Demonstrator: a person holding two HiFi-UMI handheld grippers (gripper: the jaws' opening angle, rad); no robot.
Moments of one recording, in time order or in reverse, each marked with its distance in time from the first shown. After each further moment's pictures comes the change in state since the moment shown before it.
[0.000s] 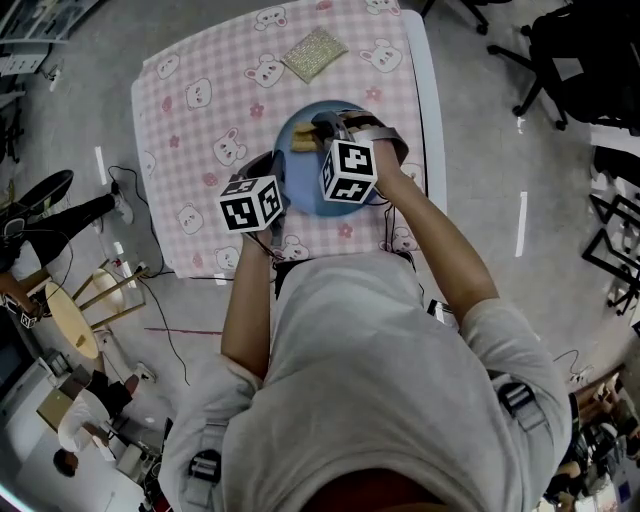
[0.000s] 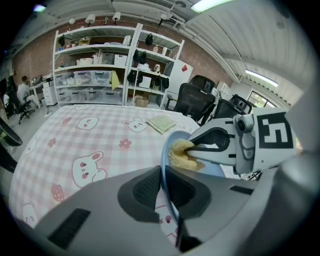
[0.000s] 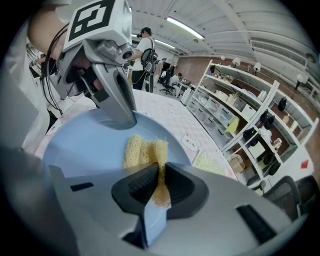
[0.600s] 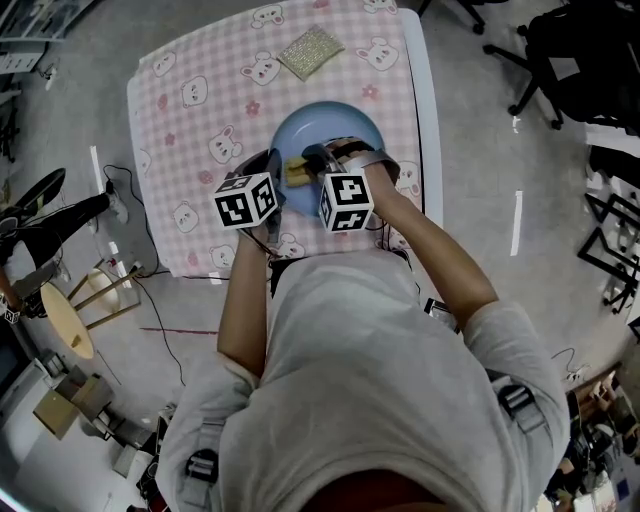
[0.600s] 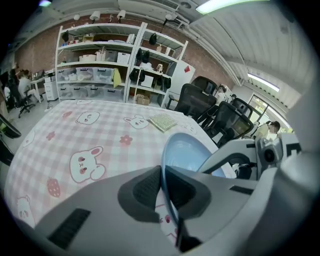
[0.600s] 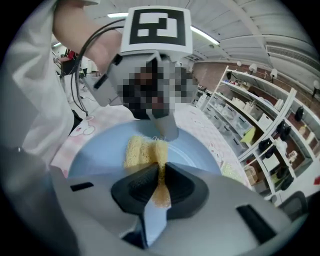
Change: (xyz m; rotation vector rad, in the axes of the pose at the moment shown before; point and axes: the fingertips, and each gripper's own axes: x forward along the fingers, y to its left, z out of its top) left arm 0.003 0.002 -0.007 -0.034 0.000 -0.012; right arm -0.019 0.076 0.017 -0.115 -0.060 0.138
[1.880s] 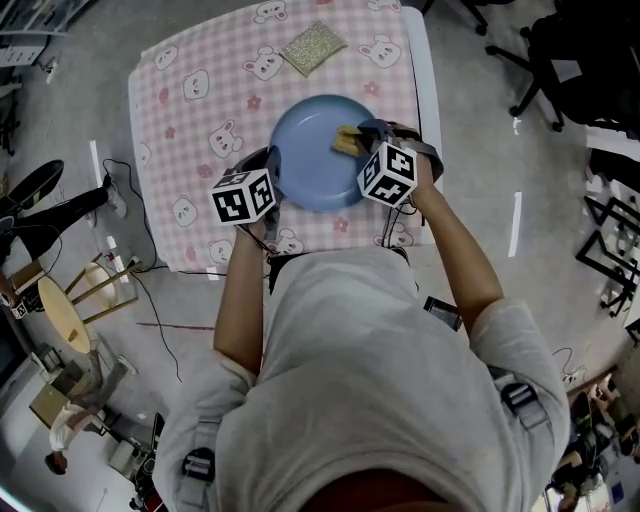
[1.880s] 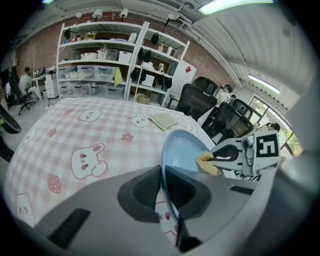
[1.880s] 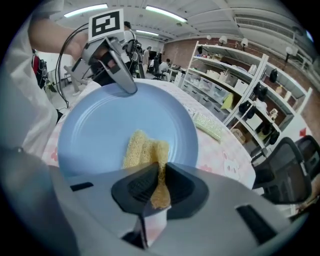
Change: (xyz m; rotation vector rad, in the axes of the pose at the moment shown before) left arm -0.002 0.002 -0.004 -0.022 0.006 -0.007; right arm -0.029 -0.037 -0.122 0.310 0.183 -0.107
